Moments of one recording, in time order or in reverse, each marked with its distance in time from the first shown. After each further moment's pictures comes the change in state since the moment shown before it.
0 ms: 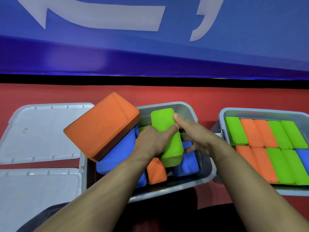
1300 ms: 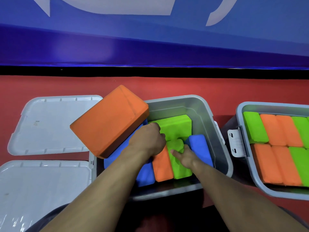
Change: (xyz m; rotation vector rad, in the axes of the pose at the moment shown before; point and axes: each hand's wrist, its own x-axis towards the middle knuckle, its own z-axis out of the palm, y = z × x) left_hand 0.021 -0.032 -0.032 0.516 -0.033 0.097; right_hand 0.120 0.154 0.053 -0.374 0.139 0.183
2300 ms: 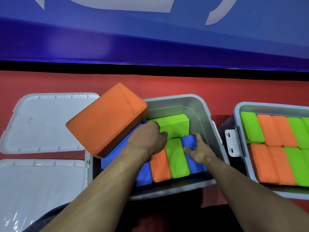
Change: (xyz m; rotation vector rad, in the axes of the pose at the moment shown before) left_hand -0.001 0.005 -0.004 -0.035 -0.023 -0.017; right_hand -0.004 0.013 -0.060 -0.205 0.143 -0.075
